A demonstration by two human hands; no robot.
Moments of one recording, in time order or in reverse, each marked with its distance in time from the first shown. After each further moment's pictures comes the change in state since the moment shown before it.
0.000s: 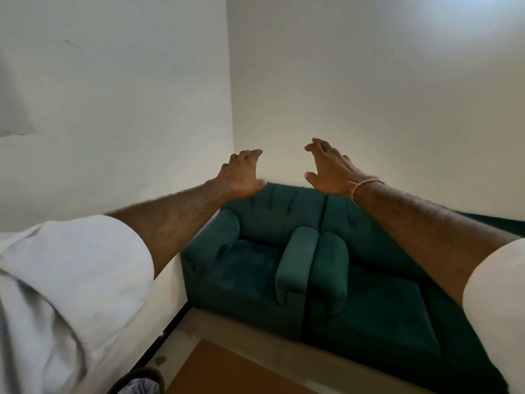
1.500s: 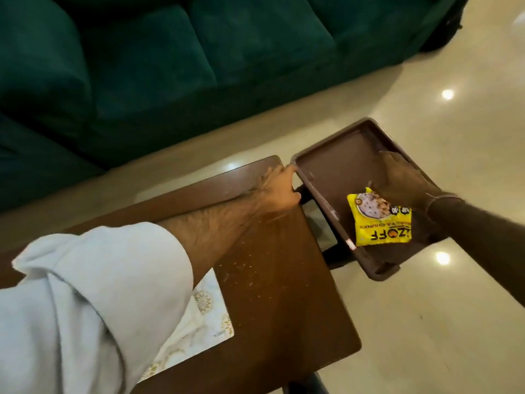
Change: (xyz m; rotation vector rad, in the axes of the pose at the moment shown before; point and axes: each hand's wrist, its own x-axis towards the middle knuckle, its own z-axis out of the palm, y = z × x) left_hand -0.380 0.562 0.684 -0.247 -1.085 0.485; right_hand -0.817 0.519 0.249 0.106 -0.509 1.230
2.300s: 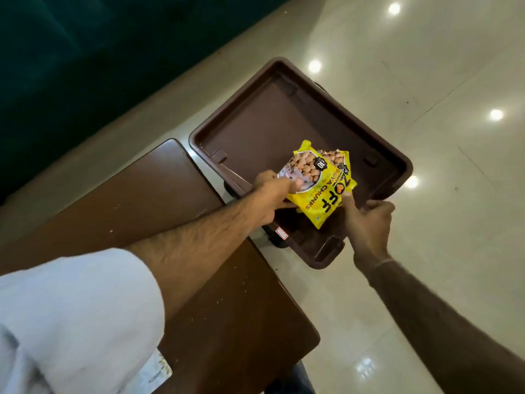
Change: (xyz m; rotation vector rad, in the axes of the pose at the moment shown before) left_hand 0.094 0.116 0.167 -1.040 -0.281 -0.533; right_hand -0.066 0.105 0.142 1.000 0.466 0.911
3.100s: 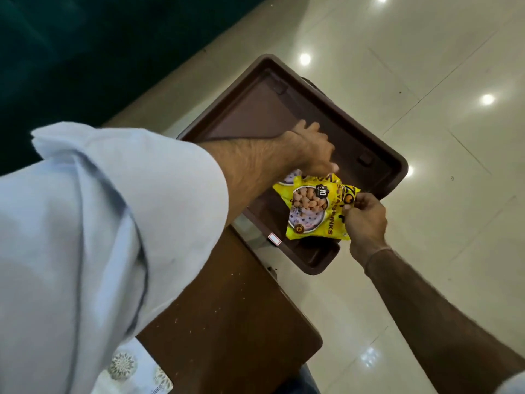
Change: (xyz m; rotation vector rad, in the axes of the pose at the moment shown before) left_hand 0.045 0.086 0.072 2.093 -0.269 0.750; right_hand 0.022 0.007 0.011 0.065 -0.019 0.091
